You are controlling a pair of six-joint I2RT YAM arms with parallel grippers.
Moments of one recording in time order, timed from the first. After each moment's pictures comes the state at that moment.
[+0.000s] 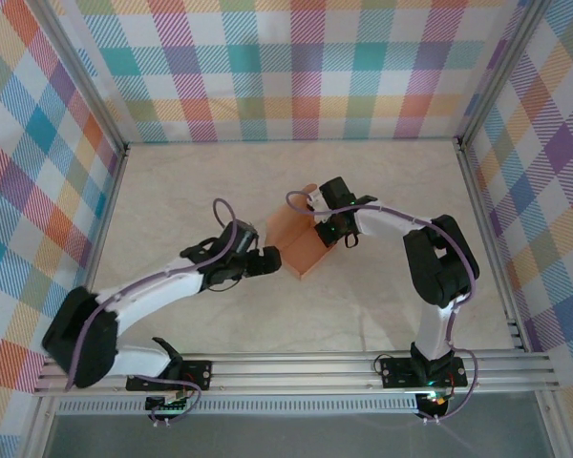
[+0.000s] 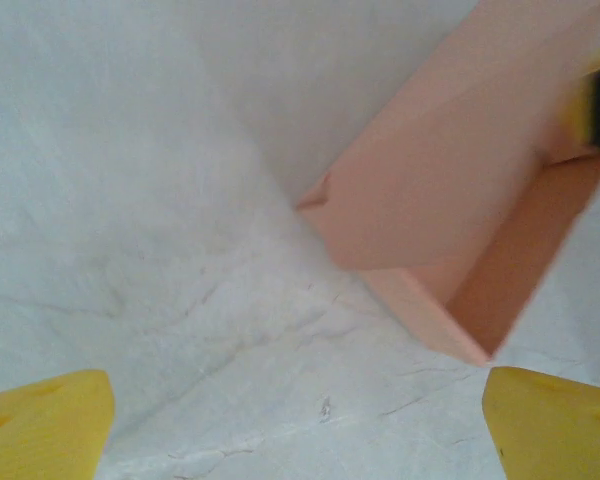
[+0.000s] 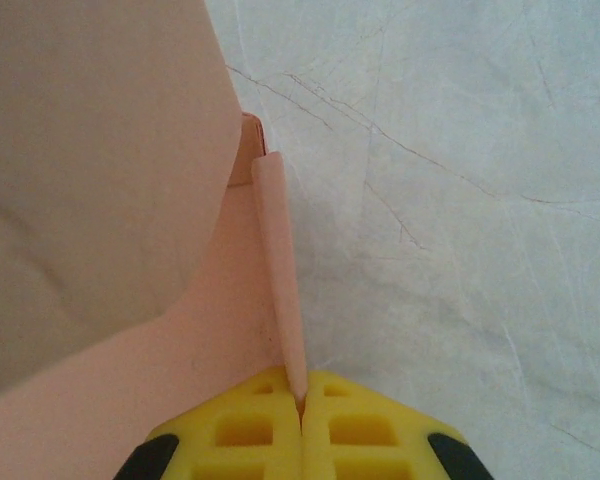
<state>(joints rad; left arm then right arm) -0.69 1.27 0.78 -0.40 -0.05 -0.72 0.53 1.88 1.24 -0.48 -0.02 -0.17</state>
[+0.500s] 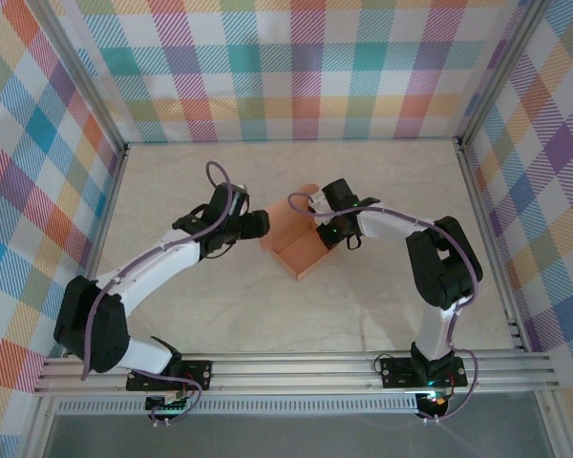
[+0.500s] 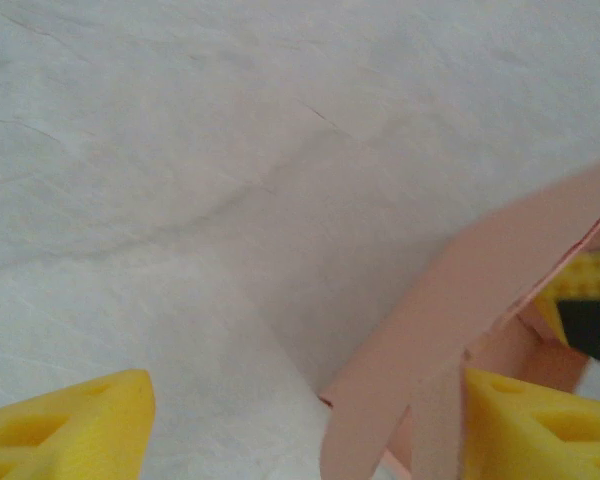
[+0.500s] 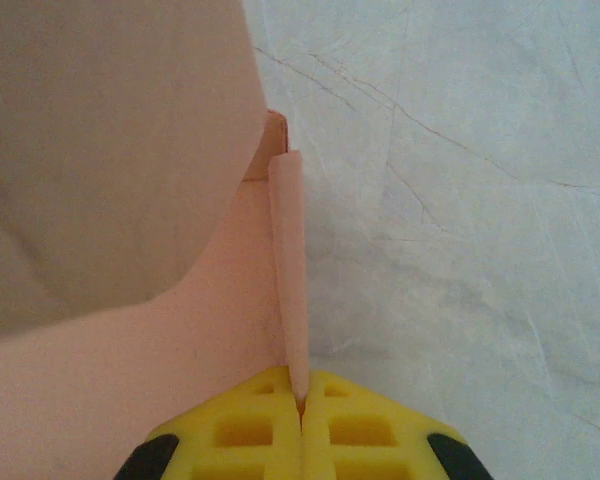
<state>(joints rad) -0.51 1.44 1.06 -0.45 -0.09 -0.55 0.52 1.85 1.20 -0.46 -0.06 -0.18</state>
